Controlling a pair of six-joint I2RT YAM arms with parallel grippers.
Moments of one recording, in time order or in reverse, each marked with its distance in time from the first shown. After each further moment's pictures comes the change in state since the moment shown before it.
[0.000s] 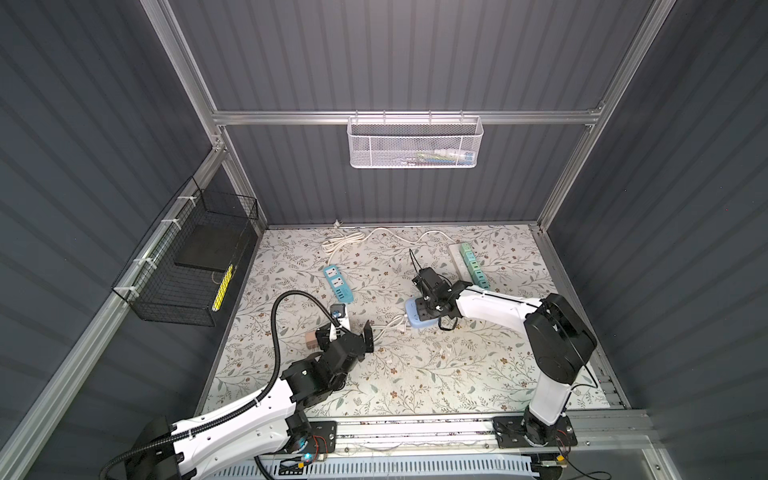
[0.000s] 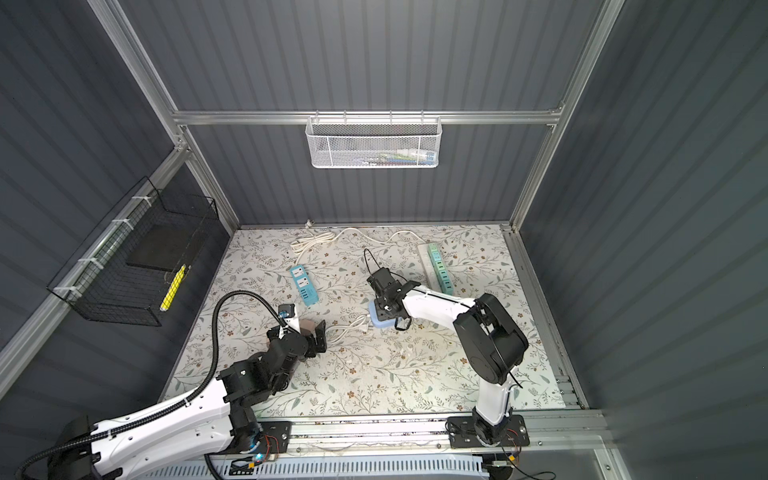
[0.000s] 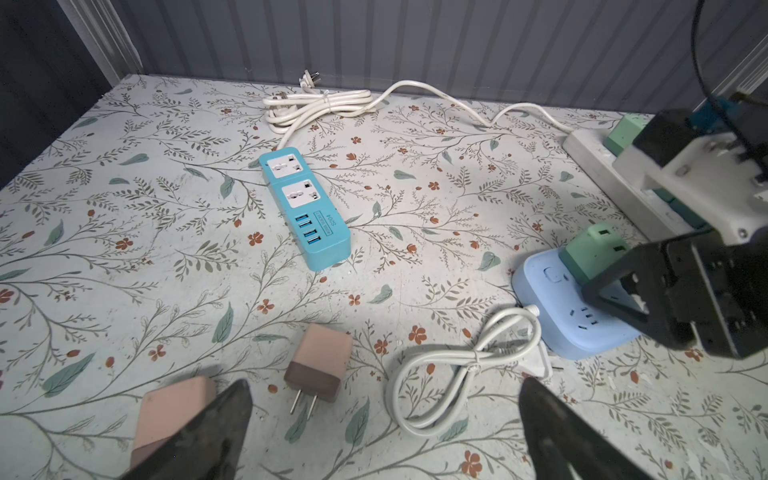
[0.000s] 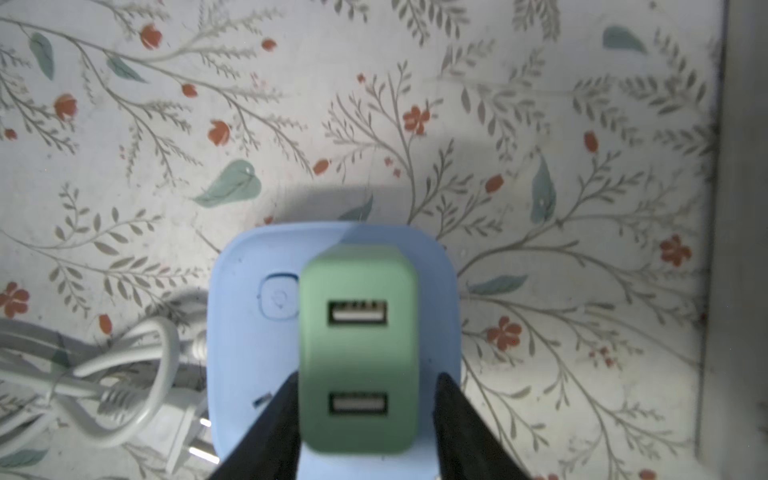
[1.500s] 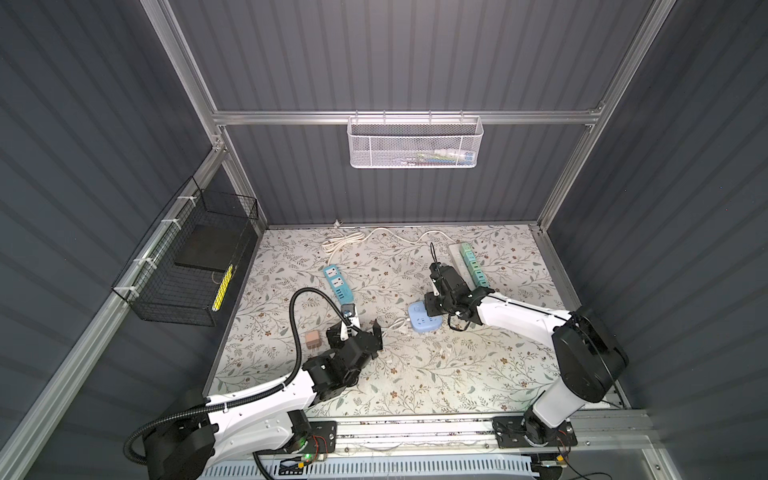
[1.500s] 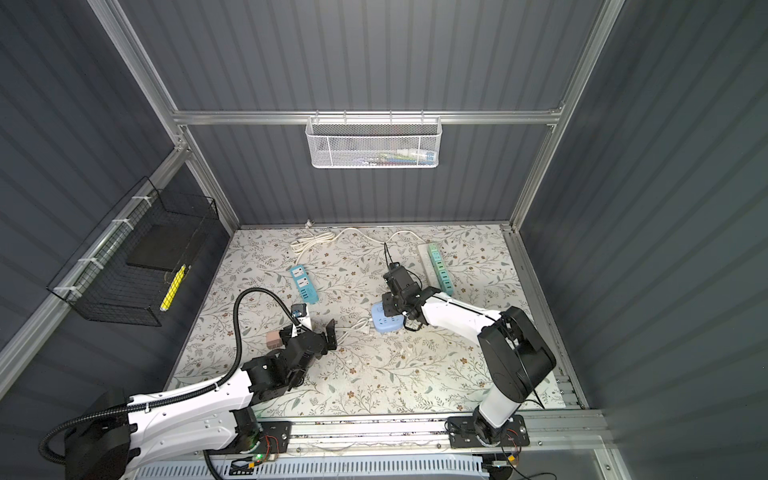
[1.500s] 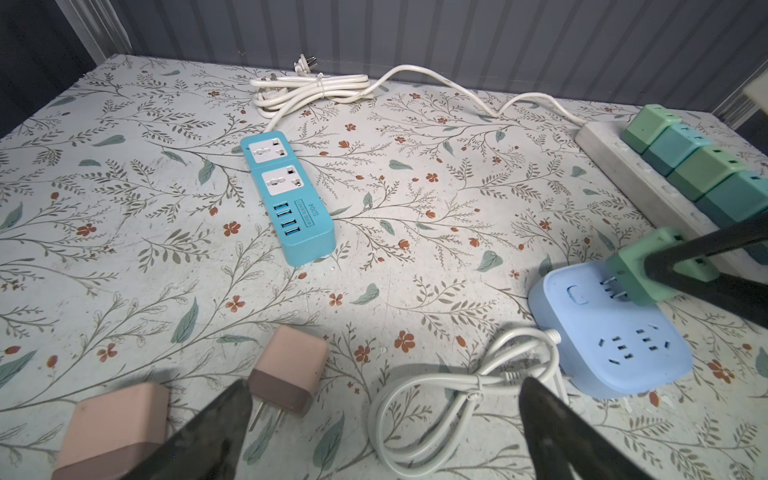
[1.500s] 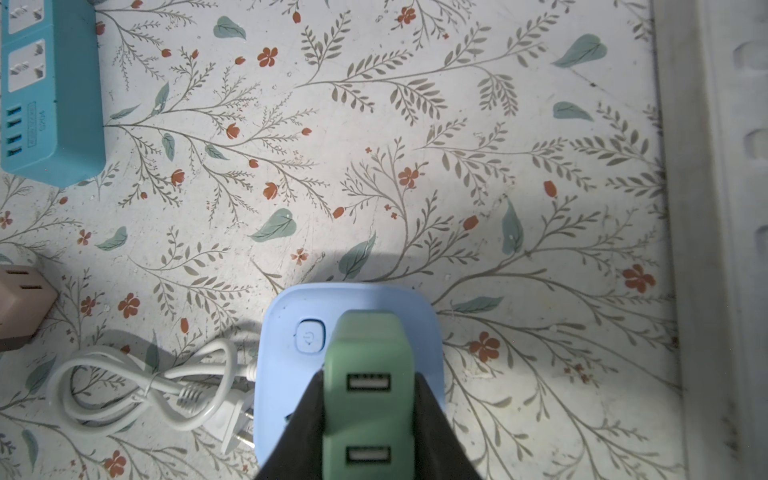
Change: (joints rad) left arm -0.013 0.203 -0.050 0.225 -0.029 -0.039; right arm -0.060 -0.162 -0.178 0.243 -0.070 -0.015
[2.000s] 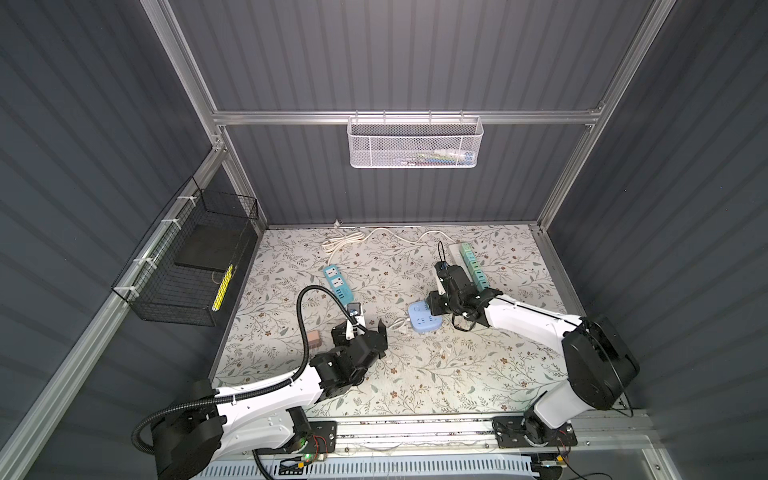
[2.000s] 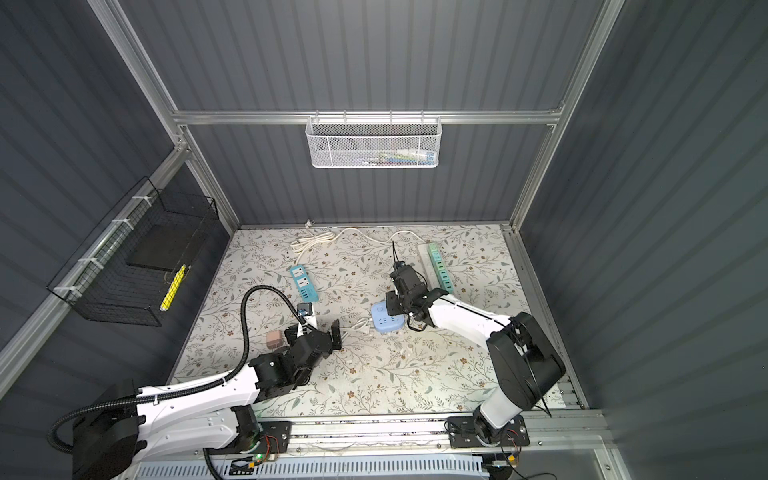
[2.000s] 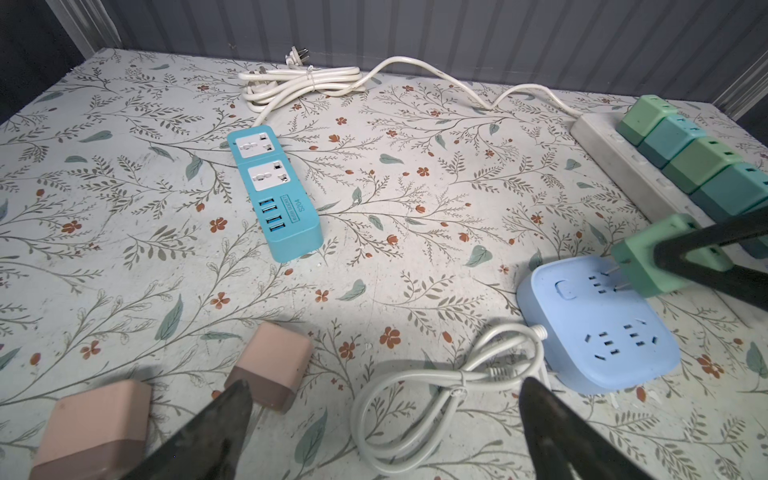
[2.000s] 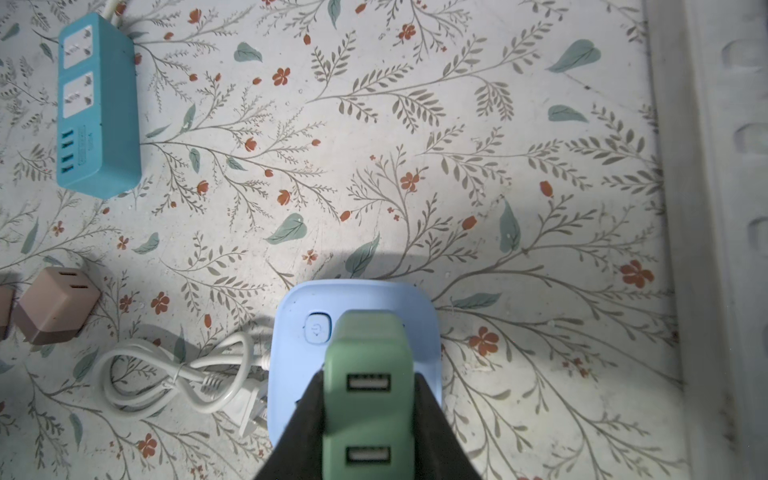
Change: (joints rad) left arm -0.034 0.069 0.051 -0.033 -0.019 -0.042; right arm -0.027 -0.054 -0.042 0.031 -0.061 0.014
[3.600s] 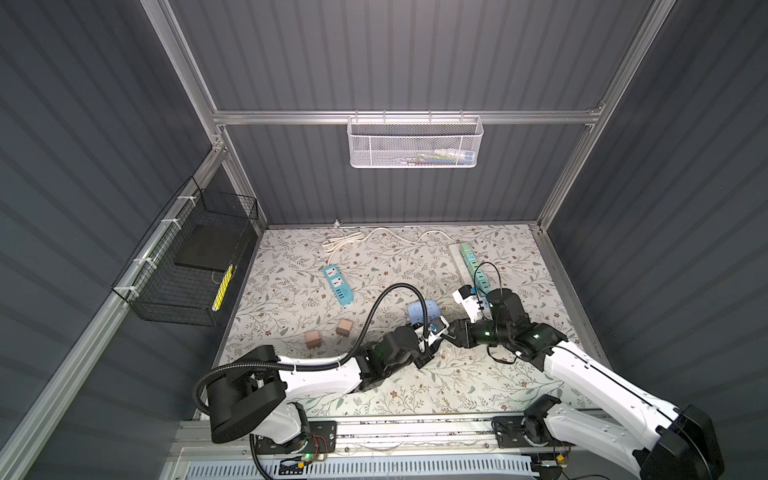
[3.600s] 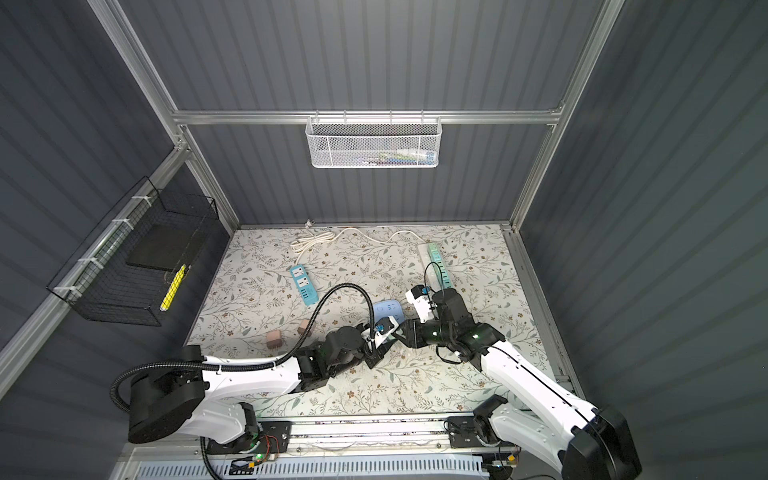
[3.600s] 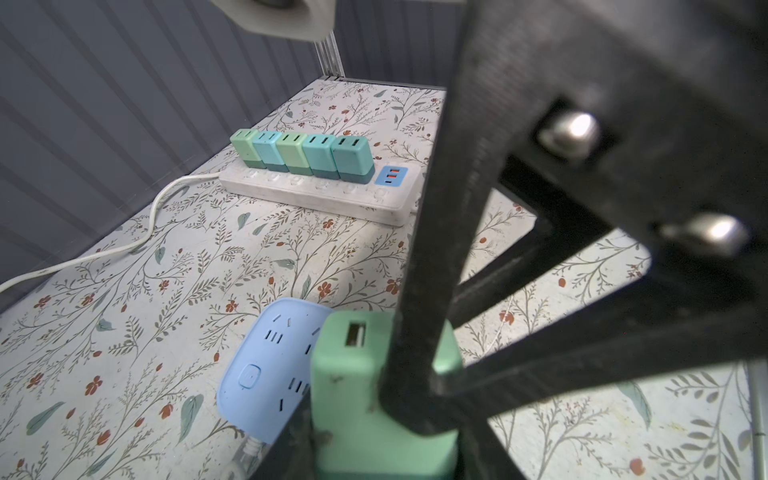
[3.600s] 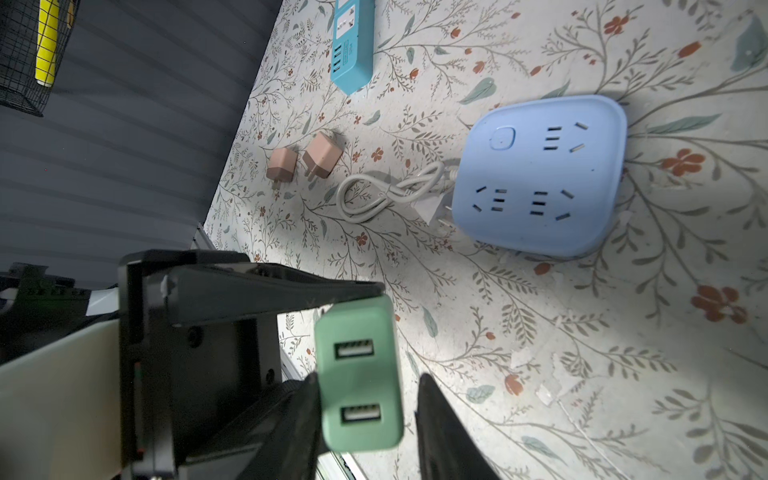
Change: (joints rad) left arm -0.132 0.358 0.176 0.476 0.606 0.771; right arm -0.084 -0.592 -0.337 -0.099 -0.575 0.067
